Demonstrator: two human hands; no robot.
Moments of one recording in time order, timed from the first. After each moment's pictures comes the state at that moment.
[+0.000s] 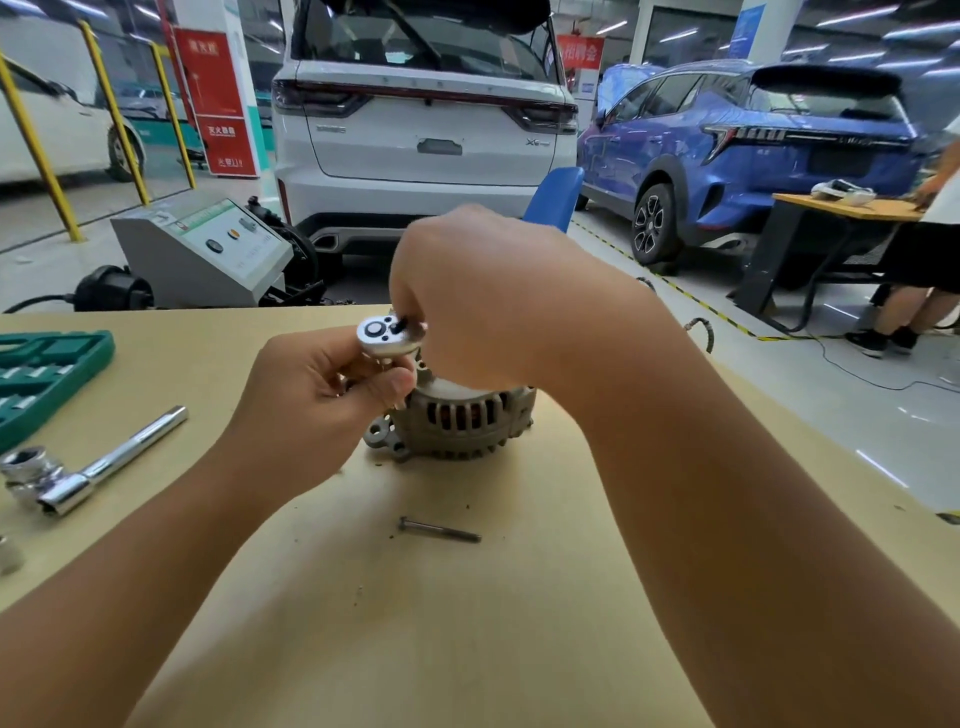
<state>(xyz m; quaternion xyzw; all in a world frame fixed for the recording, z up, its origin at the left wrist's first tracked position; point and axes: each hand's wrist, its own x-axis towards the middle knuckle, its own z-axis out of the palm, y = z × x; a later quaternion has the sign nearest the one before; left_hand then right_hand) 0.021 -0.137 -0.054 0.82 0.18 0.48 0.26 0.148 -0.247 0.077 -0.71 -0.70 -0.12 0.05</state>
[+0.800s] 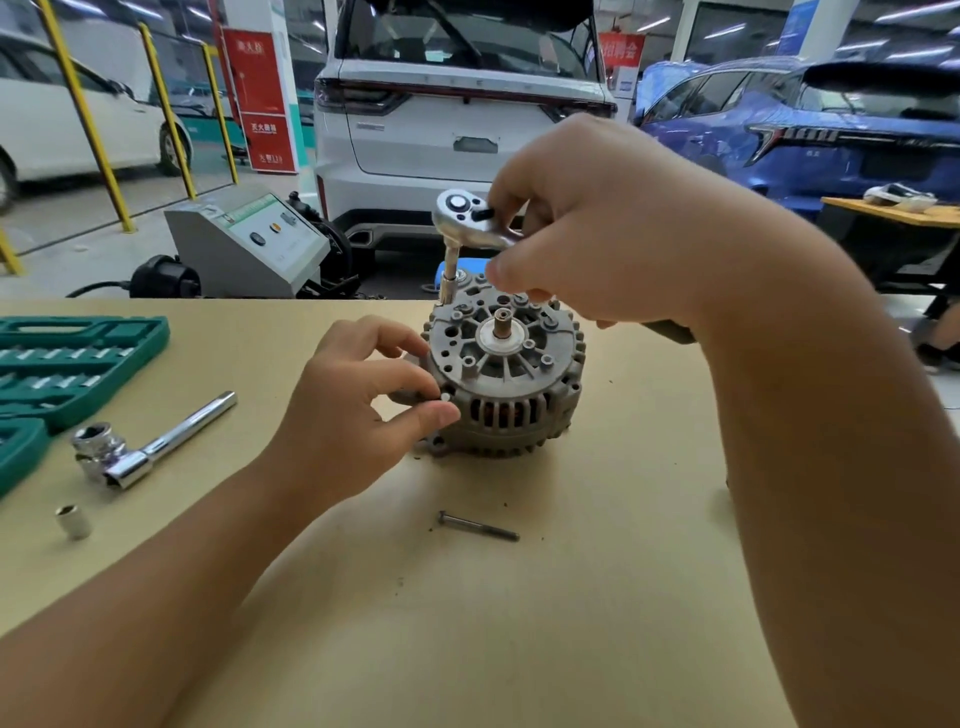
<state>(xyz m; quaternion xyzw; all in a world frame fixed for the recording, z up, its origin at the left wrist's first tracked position) 0.012 -0.130 -0.074 0.85 0.22 0.47 0.10 0.177 -0.250 0.100 -0.69 -0.70 -0.08 0.19</state>
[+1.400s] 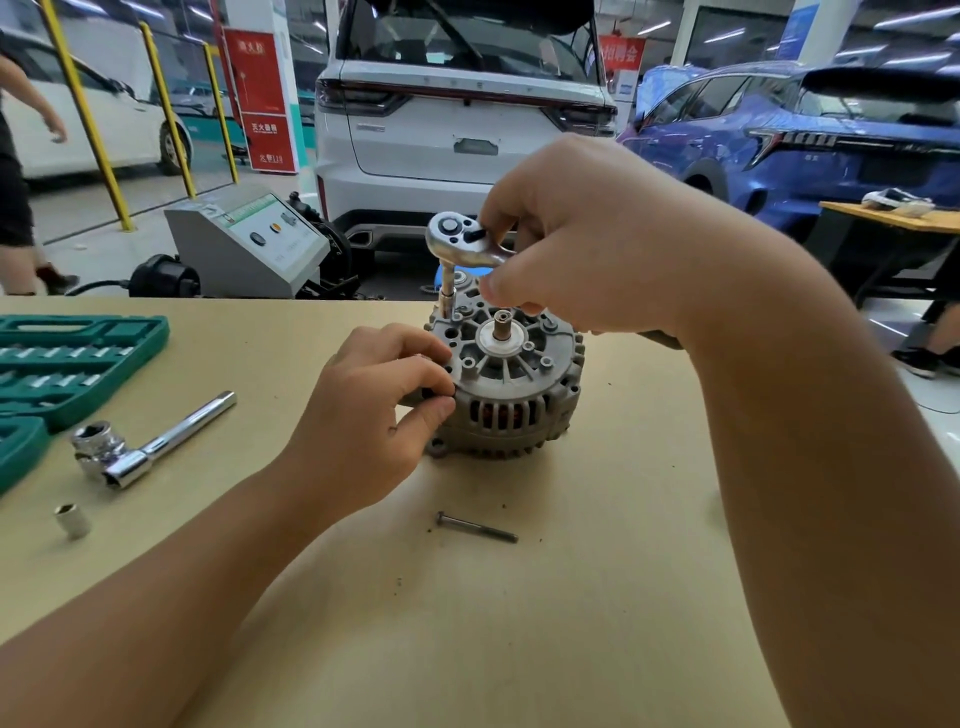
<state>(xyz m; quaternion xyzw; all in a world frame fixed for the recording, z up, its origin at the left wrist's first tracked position) 0.020 -0.136 -0.076 0.87 0.19 0.45 0.09 0.174 -0.248 0.095 -0.68 -0.70 -0.07 0.19</state>
